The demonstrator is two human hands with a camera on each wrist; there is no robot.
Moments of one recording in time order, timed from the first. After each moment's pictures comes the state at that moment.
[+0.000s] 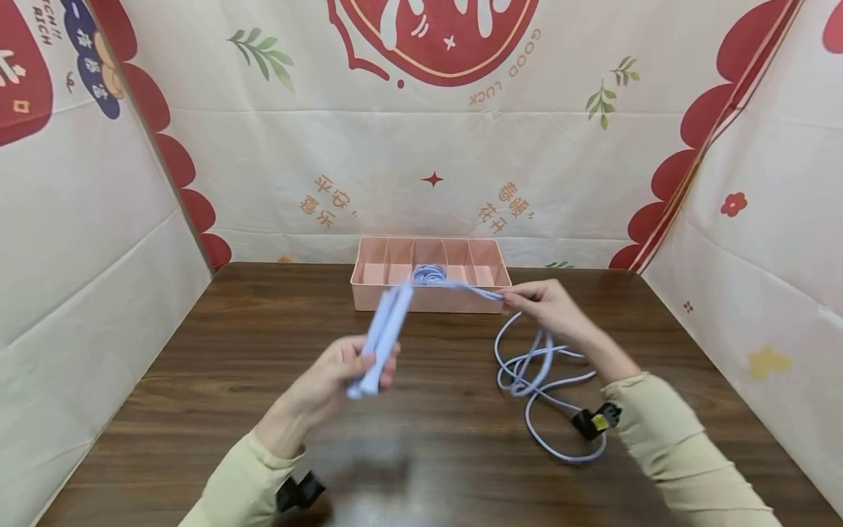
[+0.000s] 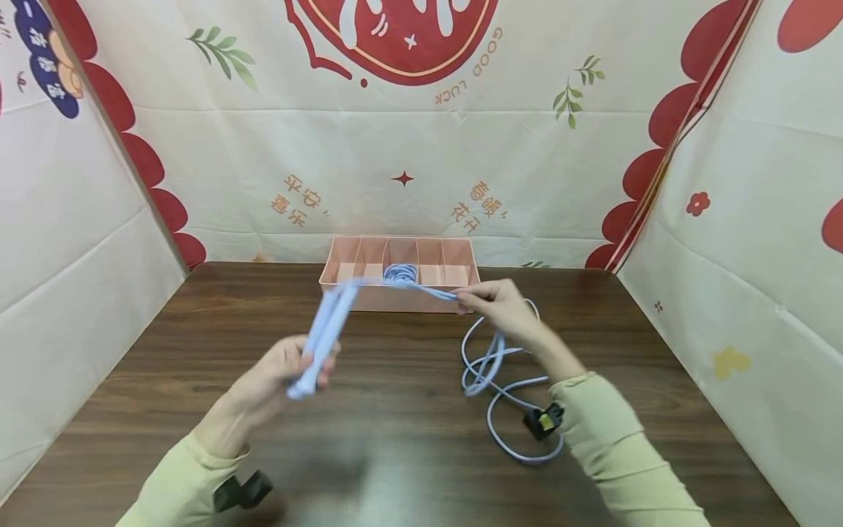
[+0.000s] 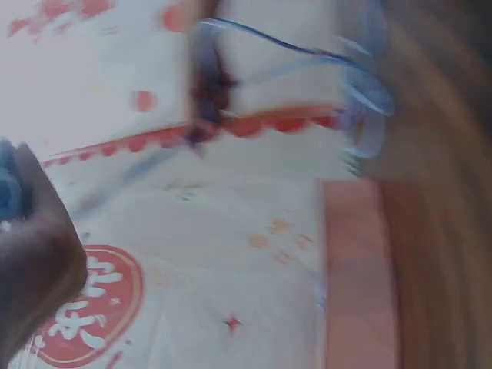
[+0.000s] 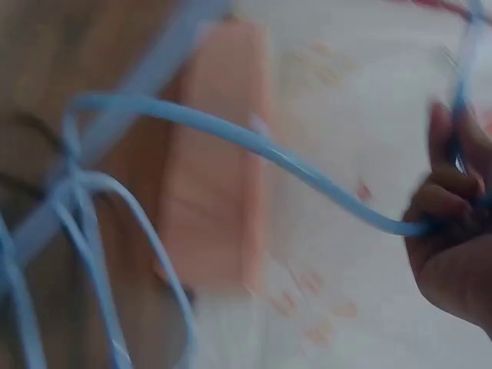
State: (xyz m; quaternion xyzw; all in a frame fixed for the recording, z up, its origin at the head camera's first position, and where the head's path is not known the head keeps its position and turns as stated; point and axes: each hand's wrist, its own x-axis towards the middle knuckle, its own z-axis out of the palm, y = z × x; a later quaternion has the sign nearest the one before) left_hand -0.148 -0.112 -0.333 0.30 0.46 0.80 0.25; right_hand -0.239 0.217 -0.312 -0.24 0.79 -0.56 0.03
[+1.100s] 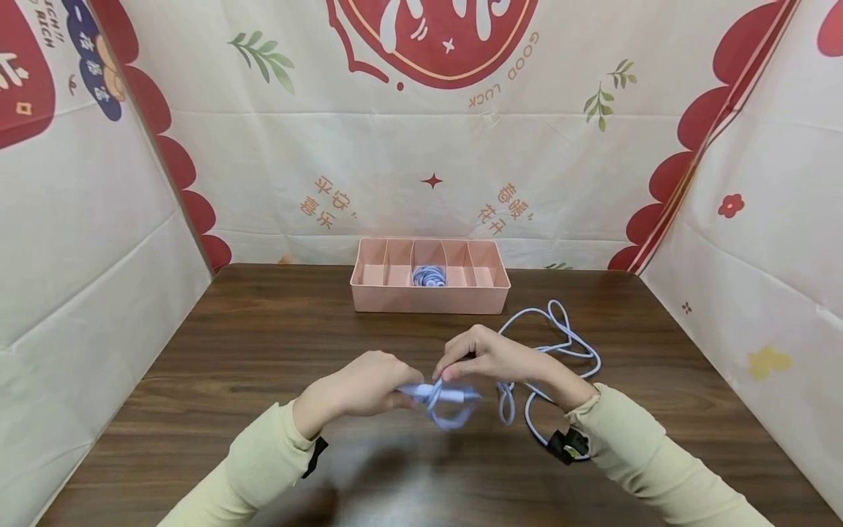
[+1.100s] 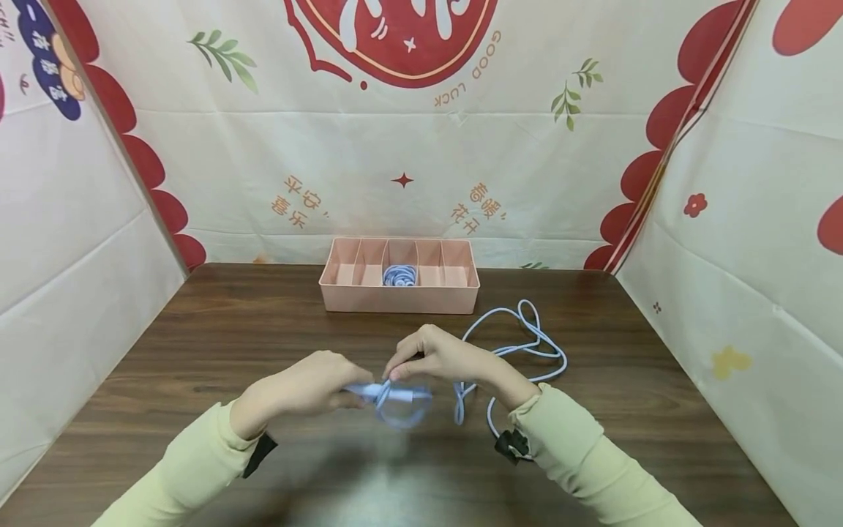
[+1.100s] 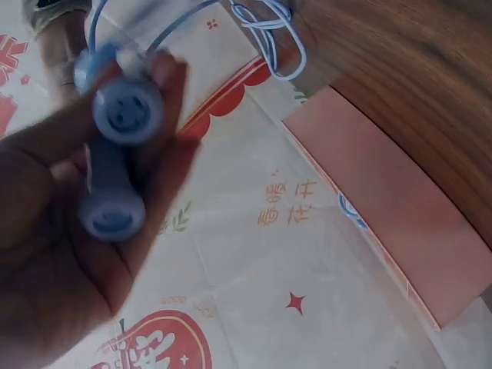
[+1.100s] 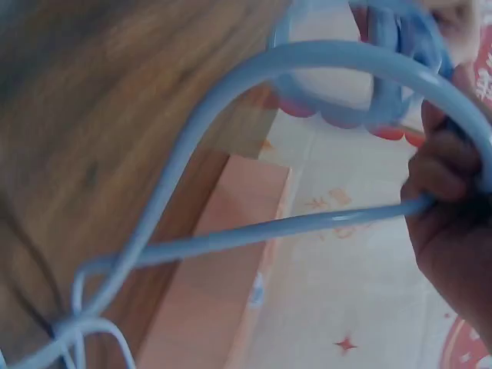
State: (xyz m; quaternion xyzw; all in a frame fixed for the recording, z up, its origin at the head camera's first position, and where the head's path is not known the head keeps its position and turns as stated) left_hand -0.157 -0.073 -0.318 0.47 0.87 0.11 -0.03; right_hand -0.204 0.146 -0.322 -0.55 0.71 -0.42 0.14
